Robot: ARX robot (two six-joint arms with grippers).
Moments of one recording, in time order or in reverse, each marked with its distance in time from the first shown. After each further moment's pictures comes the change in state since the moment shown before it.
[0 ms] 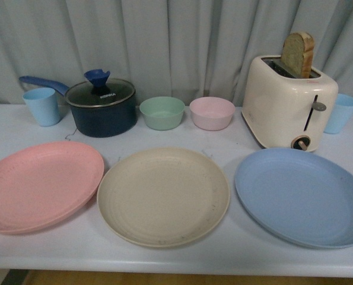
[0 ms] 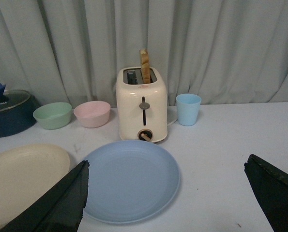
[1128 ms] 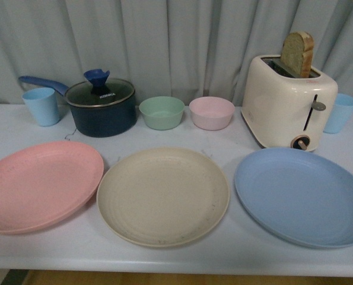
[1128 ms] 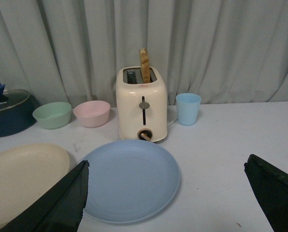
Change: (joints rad) left arm 0.185 0.463 0.220 -0.161 -0.026 -0.045; right arm 0.000 0.000 0.000 -0.001 -0.001 0.000
